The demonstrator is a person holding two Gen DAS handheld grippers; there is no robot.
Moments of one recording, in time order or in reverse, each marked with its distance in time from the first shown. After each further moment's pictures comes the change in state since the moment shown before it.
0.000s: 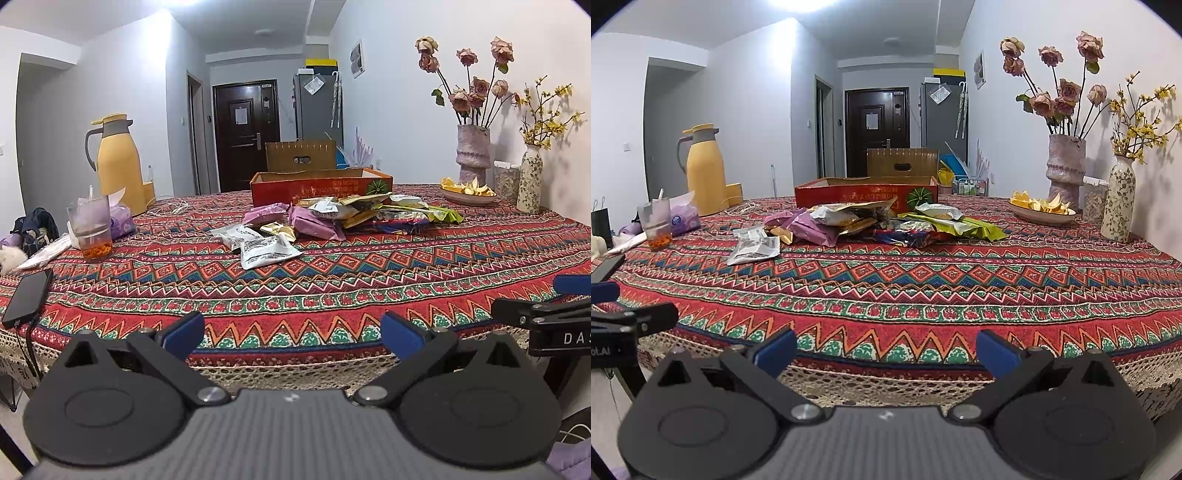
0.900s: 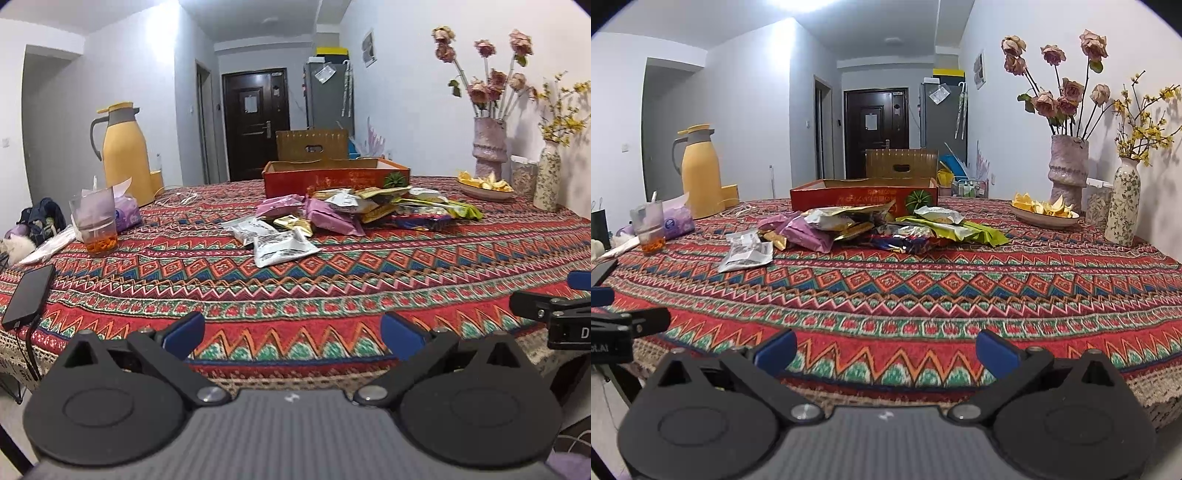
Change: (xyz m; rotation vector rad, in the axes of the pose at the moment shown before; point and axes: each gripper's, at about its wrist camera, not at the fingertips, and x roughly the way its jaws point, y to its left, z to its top) left arm 0.028 0.012 0.013 -0.018 0.045 0.036; right arm 0.024 -0.003 0.011 0.002 -0.005 -0.006
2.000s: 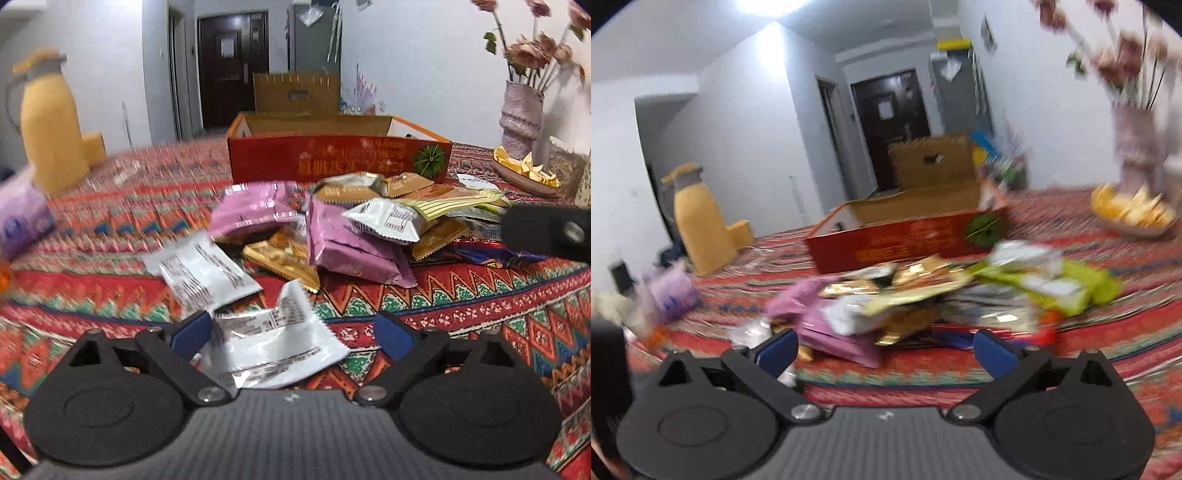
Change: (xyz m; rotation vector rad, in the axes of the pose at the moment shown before) left arm 0.218 0.008 0.088 -0.016 0.216 -0.104; right arm 0.166 0.024 0.124 0.188 0.071 0.193
